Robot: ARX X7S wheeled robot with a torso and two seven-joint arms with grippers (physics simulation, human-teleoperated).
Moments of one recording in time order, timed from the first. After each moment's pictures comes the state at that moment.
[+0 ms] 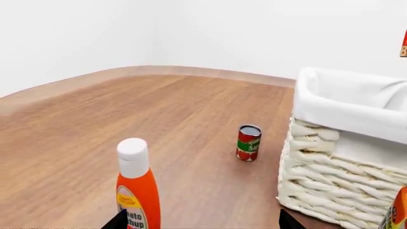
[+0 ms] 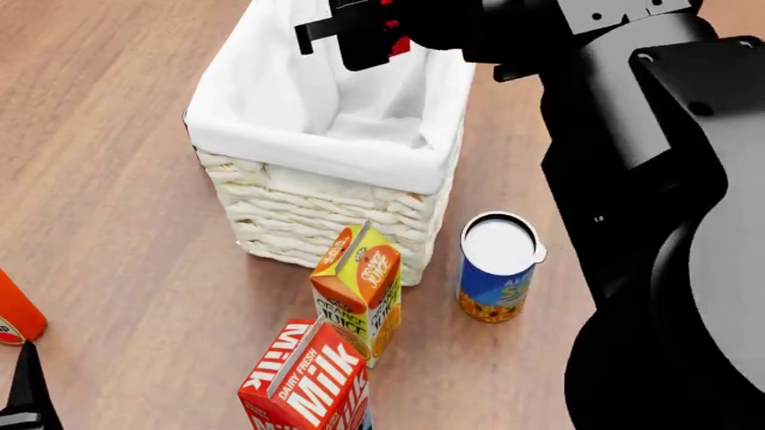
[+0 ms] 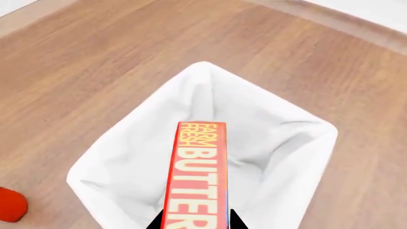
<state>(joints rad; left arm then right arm) 0.10 -0.41 0.06 0.63 -0.48 -0.30 -0.50 1.92 0.02 -1.47 1.29 1.40 0.77 -0.26</state>
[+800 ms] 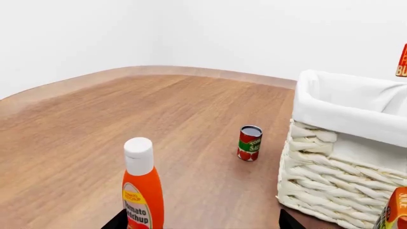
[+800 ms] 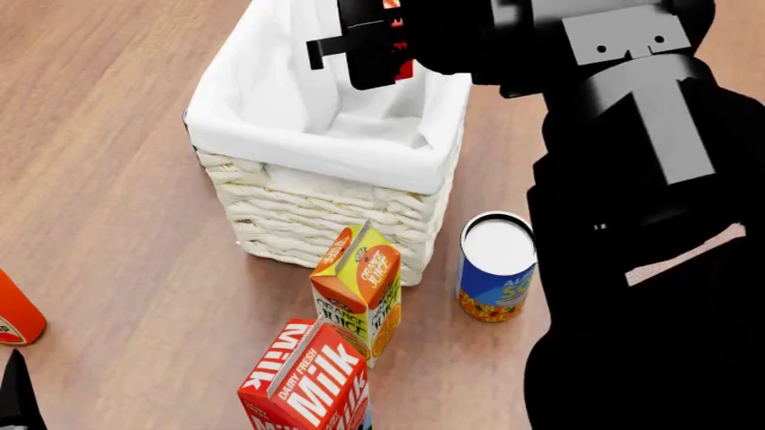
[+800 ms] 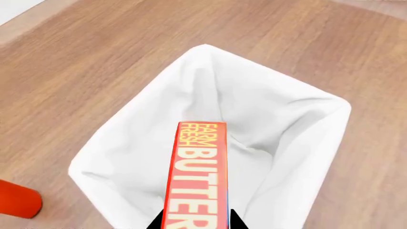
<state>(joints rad) 0.15 -0.43 0.05 0.70 -0.50 -0.32 -0.54 1.86 0.03 -1.01 1.31 0.97 0.86 -0.31</state>
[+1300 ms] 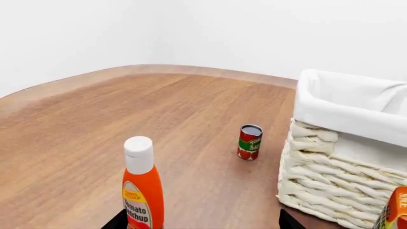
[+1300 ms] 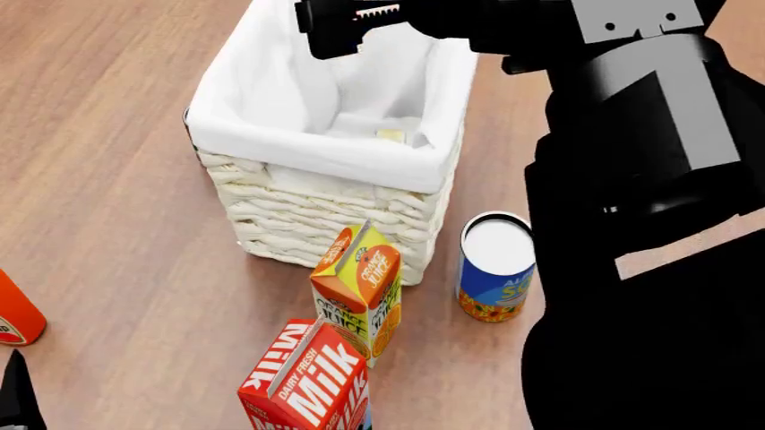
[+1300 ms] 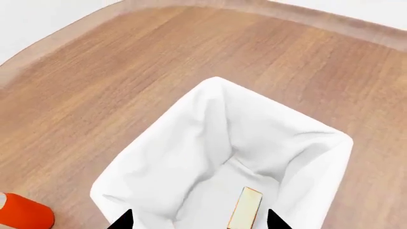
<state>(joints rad) 0.15 -0.43 0.05 0.71 -0.51 -0.32 -0.55 1.89 0.02 -0.89 1.30 0.86 0.84 -0.35</state>
